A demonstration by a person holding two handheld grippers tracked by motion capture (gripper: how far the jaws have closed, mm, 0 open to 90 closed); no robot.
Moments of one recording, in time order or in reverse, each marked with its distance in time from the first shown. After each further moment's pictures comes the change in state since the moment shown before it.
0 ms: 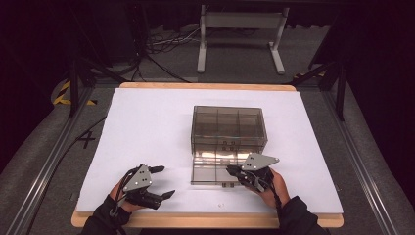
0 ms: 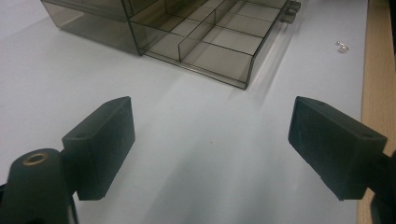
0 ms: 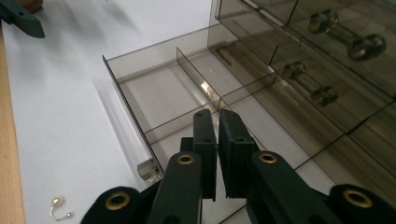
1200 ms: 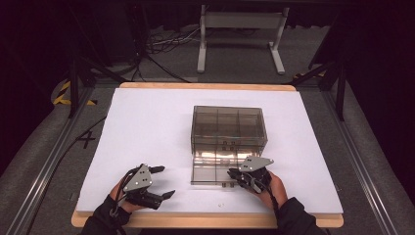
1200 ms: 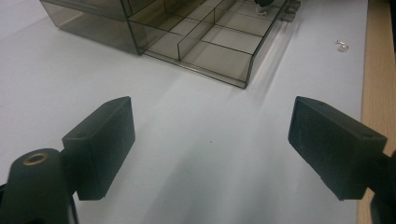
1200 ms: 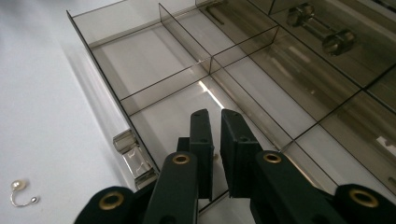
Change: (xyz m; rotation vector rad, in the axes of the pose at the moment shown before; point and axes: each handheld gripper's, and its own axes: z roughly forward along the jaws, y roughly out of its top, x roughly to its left) left arm 0.000 0.000 0.000 0.005 0.000 0.009; right arm -0.001 -0.014 0.013 0.088 -0.037 0.029
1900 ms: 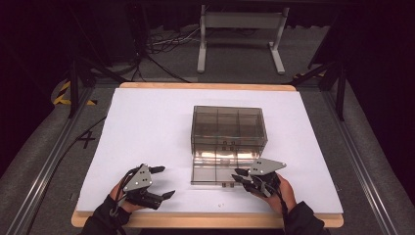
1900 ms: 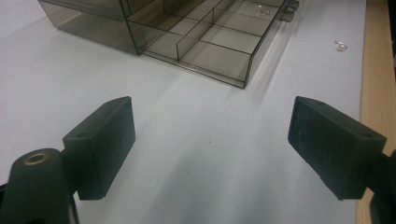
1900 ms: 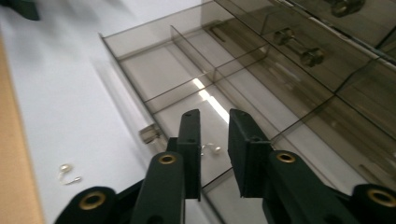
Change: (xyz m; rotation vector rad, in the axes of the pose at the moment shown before) left arm 0.000 0.000 0.000 0.001 -0.009 -0.003; right arm 0.004 -0.003 -0.030 -0.068 0.027 0.000
